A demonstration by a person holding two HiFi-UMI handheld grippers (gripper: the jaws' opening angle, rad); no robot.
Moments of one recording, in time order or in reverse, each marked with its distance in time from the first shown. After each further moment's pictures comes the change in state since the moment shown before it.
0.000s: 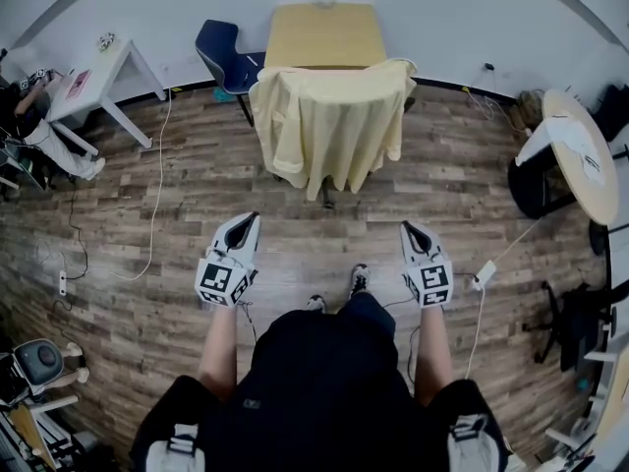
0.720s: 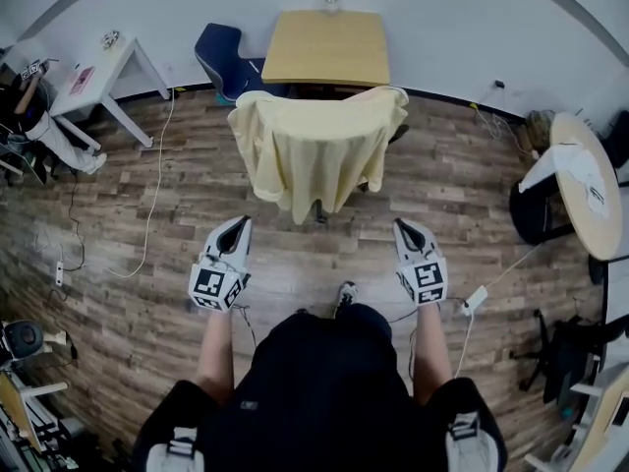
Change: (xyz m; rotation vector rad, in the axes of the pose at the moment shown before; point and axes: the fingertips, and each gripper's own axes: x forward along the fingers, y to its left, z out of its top) left arm 0.090 0.000 0.020 0.002 0.009 0.107; right arm 0.070 -0.098 0.026 -0.043 -0.023 0.102
